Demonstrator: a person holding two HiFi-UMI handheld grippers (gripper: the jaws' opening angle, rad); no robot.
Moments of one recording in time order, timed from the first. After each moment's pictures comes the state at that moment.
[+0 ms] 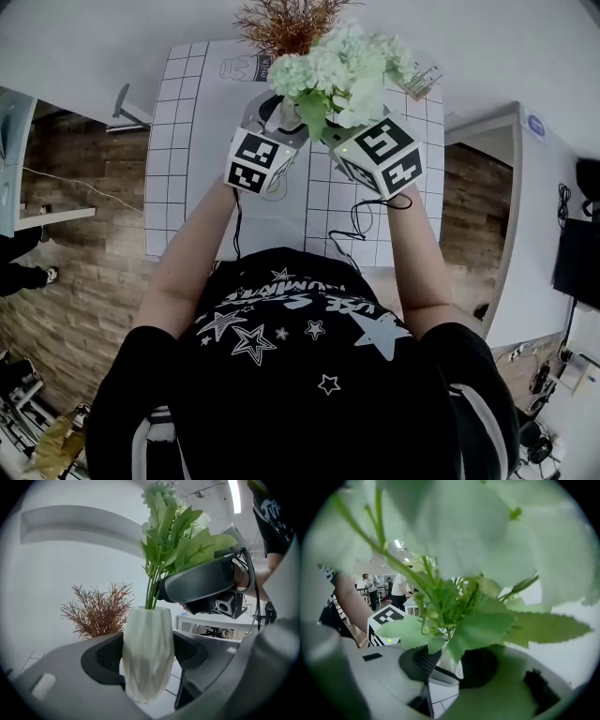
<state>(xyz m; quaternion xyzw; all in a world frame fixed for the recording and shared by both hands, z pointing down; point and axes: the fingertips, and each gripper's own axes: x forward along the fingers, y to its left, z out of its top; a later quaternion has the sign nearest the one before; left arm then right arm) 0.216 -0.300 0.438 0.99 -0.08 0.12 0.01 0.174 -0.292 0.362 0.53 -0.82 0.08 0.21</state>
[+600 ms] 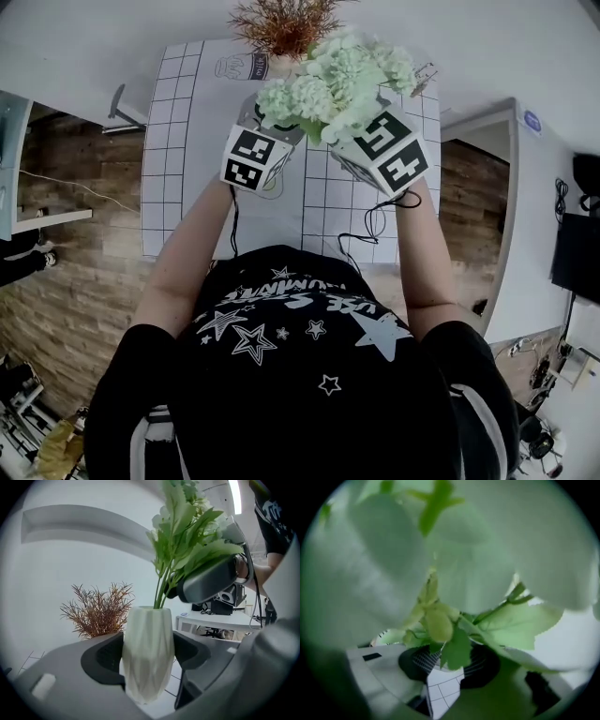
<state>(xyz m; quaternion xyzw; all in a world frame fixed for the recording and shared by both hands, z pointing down) 0.217 -0.301 0.437 0.99 -0.08 0.12 0.01 0.178 -0.275 0.365 0.51 -0.80 0.11 0.30</state>
